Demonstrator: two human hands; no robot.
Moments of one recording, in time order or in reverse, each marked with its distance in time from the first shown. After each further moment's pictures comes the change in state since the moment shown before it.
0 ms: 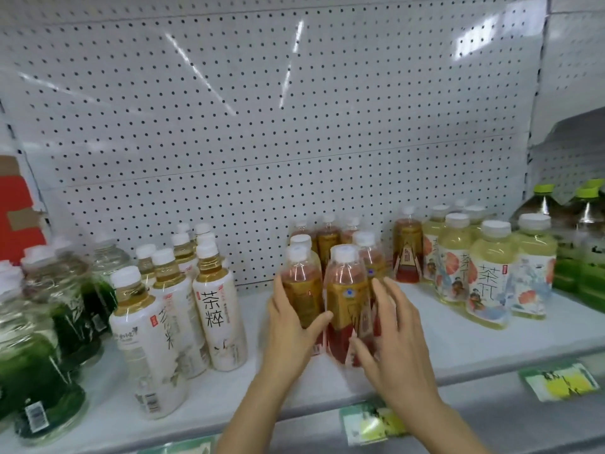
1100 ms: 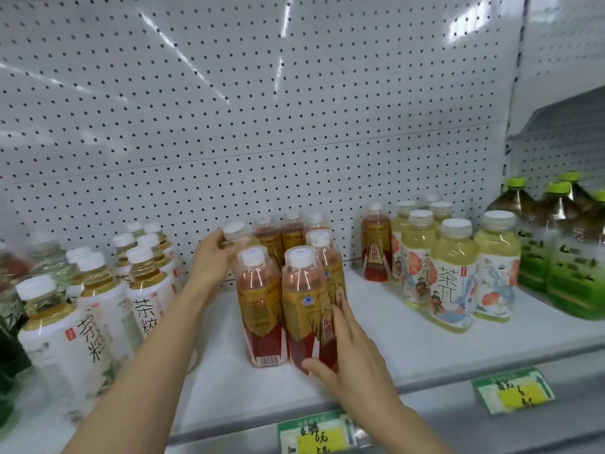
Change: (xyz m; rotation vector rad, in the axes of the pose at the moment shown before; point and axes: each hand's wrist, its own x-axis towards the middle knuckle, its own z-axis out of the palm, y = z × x) left_hand 0.123 0.020 -0.030 -0.288 0.115 -0.134; right_hand 0.010 0.040 -0.004 0.125 -0.485 0.182
